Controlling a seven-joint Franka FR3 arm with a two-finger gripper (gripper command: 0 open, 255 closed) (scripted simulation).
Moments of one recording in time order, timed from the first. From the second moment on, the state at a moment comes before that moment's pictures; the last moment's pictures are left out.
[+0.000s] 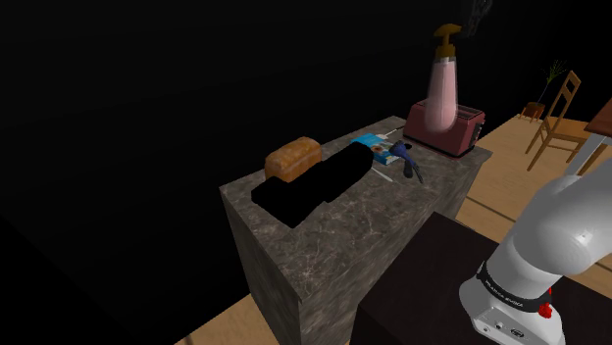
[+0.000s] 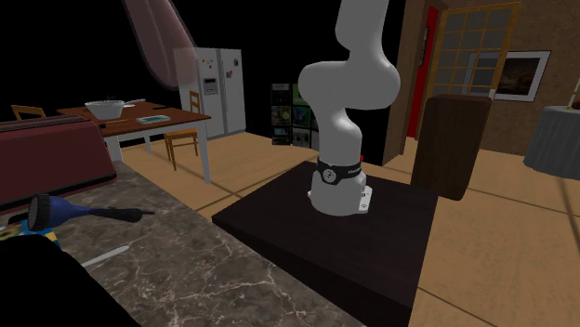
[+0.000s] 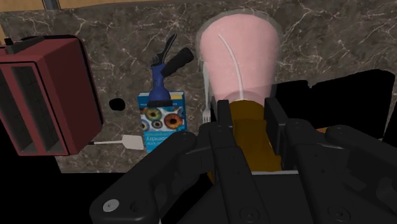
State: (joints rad) arm -0.09 -0.36 -0.35 -1.53 -0.12 1.21 -0.36
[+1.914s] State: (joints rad) arm -0.29 0.11 -0.75 -1.33 0.09 1.42 -0.92
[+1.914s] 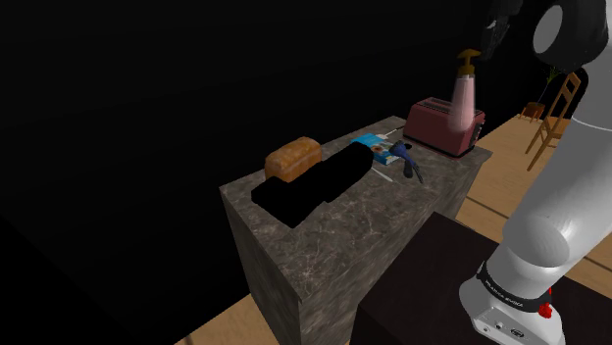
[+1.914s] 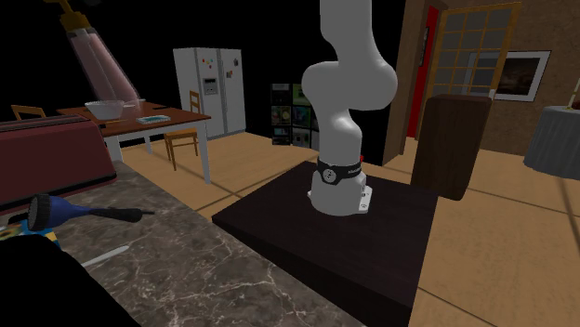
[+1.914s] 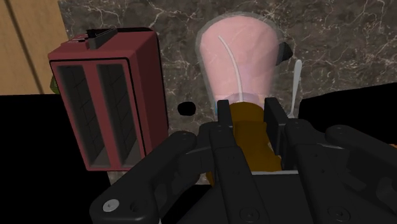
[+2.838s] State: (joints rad) arm -0.25 0.02 -0.73 -1.62 0.03 1.64 -0.88
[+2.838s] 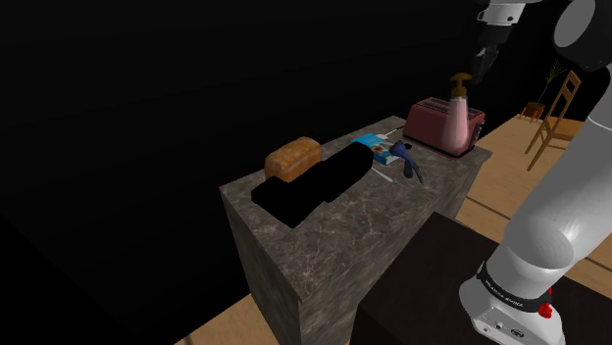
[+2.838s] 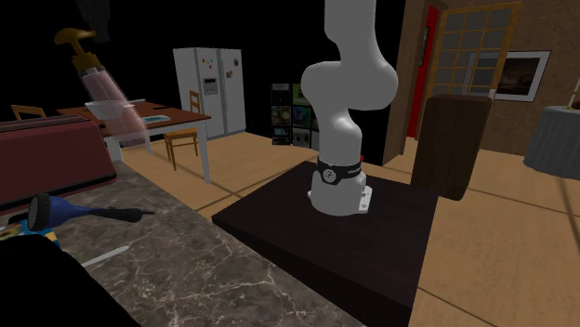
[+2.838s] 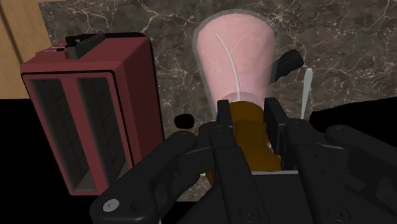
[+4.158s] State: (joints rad) arm -0.25 0.01 -0.73 -1.89 0.02 1.91 -0.88
